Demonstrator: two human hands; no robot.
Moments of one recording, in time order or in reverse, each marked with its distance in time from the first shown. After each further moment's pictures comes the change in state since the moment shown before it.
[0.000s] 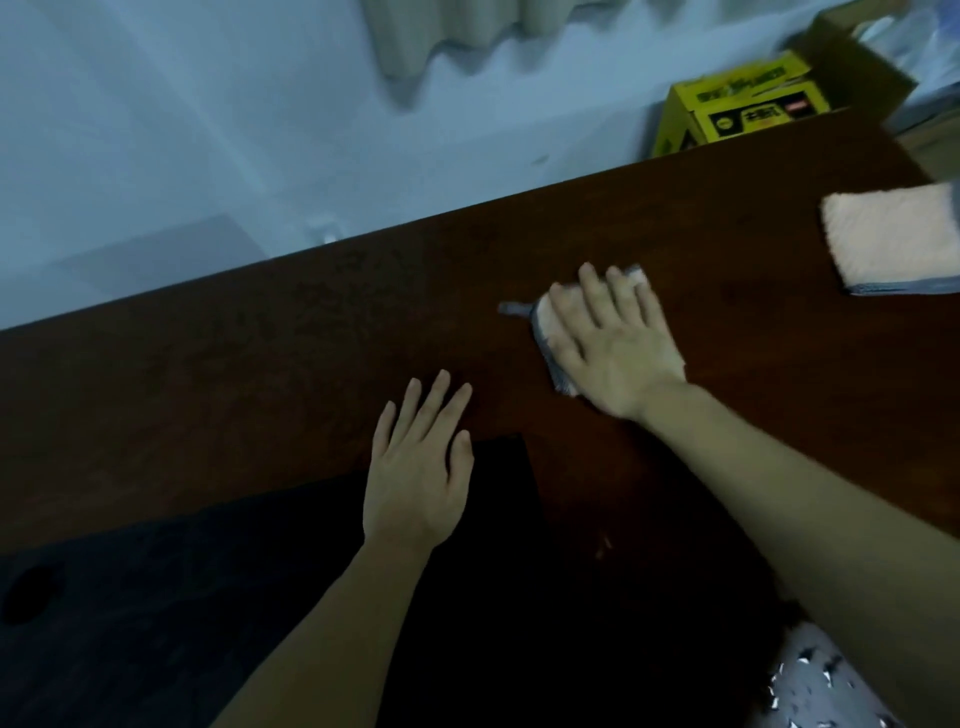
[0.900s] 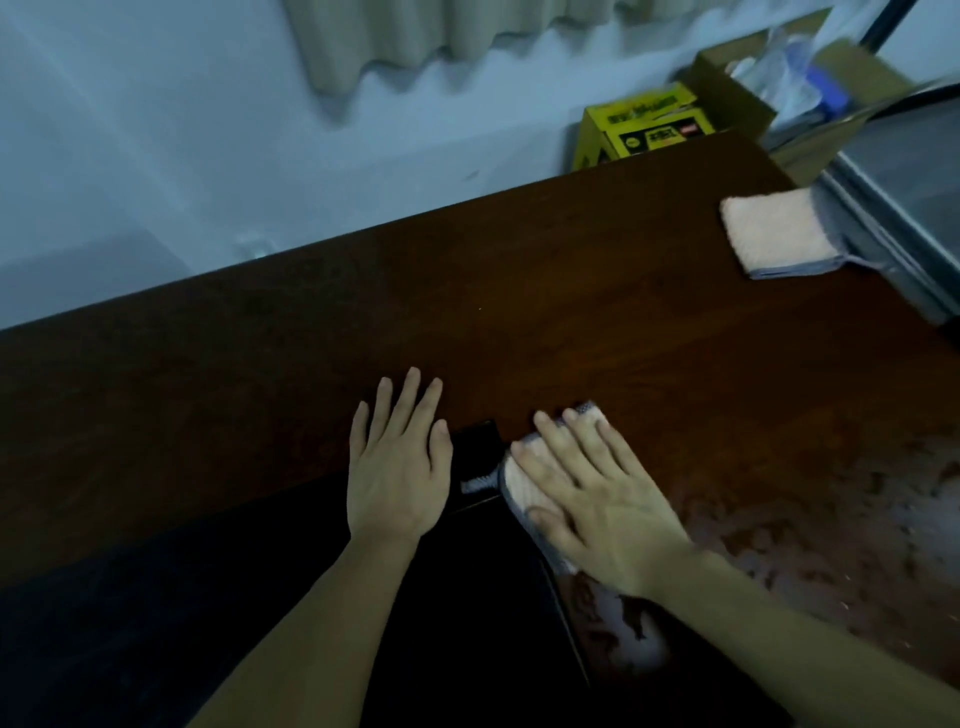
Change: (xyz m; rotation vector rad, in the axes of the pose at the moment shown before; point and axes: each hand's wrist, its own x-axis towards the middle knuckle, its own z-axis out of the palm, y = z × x) left_hand -0.002 0.000 0.000 0.020 -0.011 0.027; right_hand -0.165 -0.037 0.052 -0.009 0.014 -0.192
